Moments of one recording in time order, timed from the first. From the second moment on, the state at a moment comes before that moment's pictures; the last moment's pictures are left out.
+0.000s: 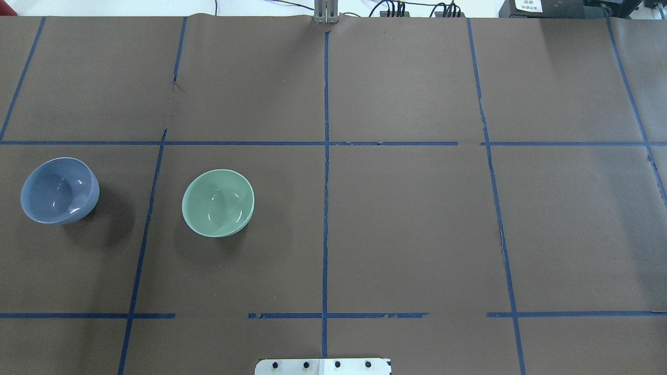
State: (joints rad) left arm -1.60 -1.36 -1.78 -1.59 -2.36 0.18; right arm 1.58 -1.62 1.64 -1.63 2.28 0.02
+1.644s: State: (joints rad) left arm -1.22 -1.39 -1.70 -2.12 -2.31 -0.57; right arm 1.58 -1.62 1.64 -1.63 2.28 0.02
